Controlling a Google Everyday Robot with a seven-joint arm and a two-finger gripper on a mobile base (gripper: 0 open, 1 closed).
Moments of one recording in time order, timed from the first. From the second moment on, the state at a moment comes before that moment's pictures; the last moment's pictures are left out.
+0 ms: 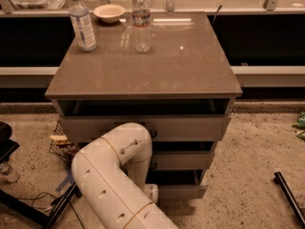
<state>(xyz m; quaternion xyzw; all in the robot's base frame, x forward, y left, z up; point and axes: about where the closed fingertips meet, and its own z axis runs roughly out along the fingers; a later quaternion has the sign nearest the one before) 0.515 0.014 0.093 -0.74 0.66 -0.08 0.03</state>
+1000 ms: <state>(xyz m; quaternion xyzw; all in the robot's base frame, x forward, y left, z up) 0.488 0.001 0.099 -0.74 0.67 -0.07 0.04</state>
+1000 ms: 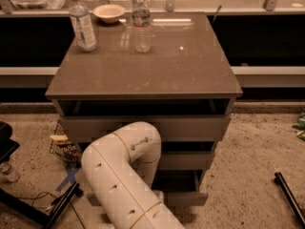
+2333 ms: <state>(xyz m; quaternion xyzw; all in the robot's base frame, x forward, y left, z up) 0.458 -0.014 0.118 -0.73 0.67 -0.07 0.08</state>
